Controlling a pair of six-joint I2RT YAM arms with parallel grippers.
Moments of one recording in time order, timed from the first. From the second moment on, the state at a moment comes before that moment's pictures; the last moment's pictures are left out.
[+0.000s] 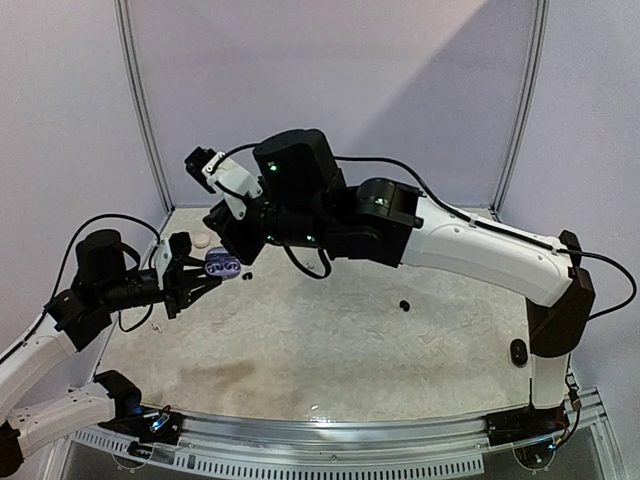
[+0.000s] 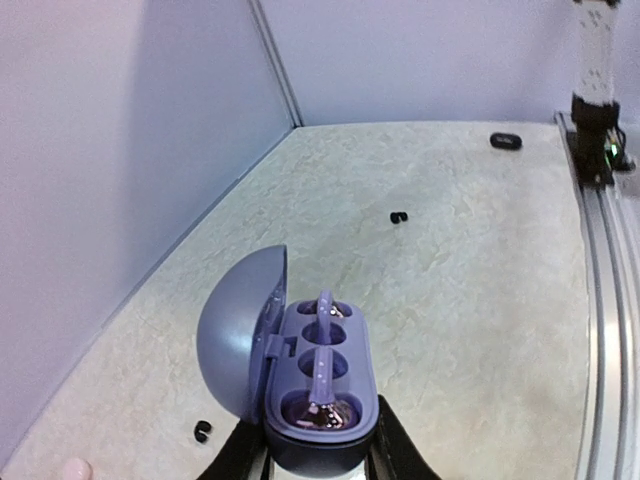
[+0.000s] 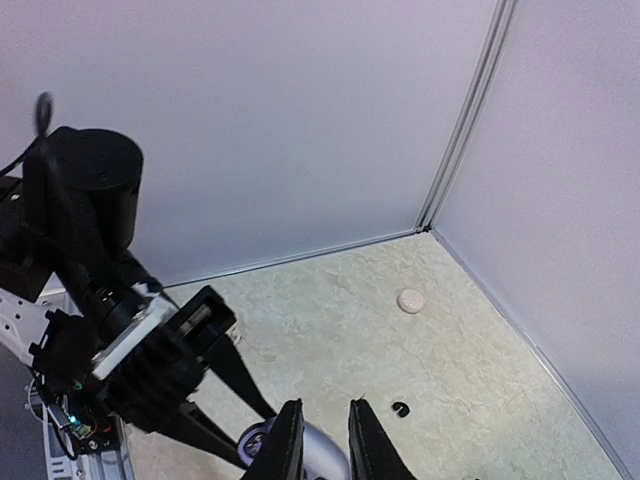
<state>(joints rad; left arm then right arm) -0.44 0.66 0.55 -0.16 0.56 0.41 1.28 2.04 2.19 -0.43 0.19 -0.11</state>
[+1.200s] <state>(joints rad) -0.44 0.71 0.61 0.03 0.74 -0.11 1.05 1.75 1.75 -0.38 -0.15 0.11</state>
